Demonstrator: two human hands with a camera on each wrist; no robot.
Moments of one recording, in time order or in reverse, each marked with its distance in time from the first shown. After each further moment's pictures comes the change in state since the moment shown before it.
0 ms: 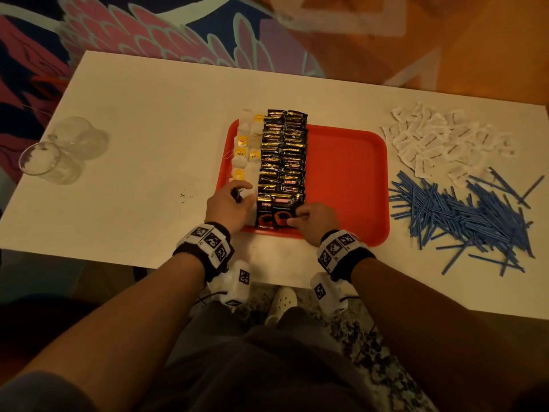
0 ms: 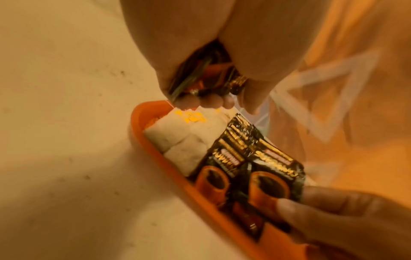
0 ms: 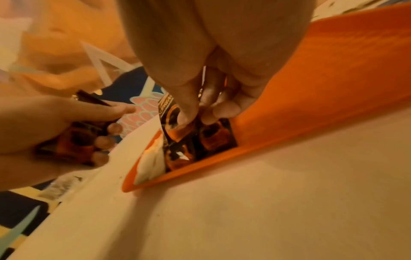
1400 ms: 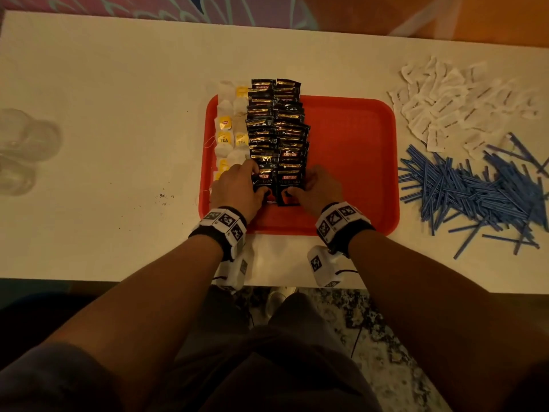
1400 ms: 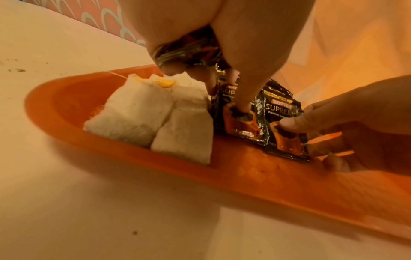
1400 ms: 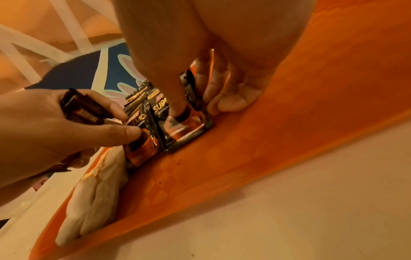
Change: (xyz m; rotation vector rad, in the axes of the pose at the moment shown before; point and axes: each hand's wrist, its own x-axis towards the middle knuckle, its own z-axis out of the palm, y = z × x) left_hand 0.060 -0.003 0.044 0.573 -0.118 0.274; right_hand 0.067 0.010 -0.002 0.082 0.131 0.196
